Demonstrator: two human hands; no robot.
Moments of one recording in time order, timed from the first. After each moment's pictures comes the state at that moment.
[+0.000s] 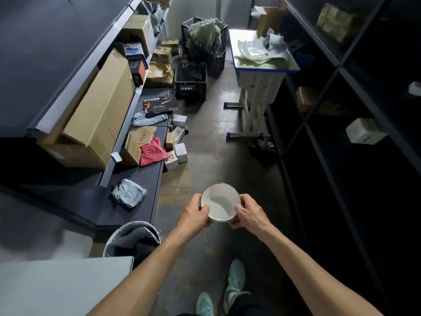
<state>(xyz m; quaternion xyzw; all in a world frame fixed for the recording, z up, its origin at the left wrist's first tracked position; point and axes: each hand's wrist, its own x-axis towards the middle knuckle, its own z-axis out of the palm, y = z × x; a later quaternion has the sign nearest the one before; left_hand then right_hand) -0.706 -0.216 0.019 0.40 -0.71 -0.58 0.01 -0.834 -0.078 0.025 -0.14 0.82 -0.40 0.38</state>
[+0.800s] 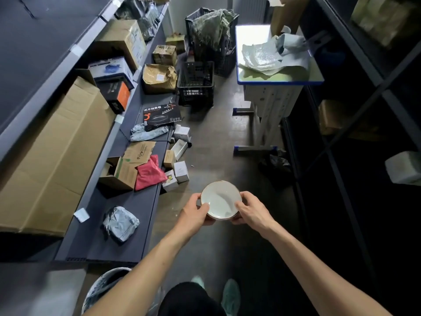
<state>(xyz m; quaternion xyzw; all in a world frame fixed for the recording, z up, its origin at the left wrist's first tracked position) -0.978 -0.342 0.002 0.46 -0.62 -0.64 0.06 -1.119 -0.212 0.010 -0.16 0.78 -0.41 0.44</state>
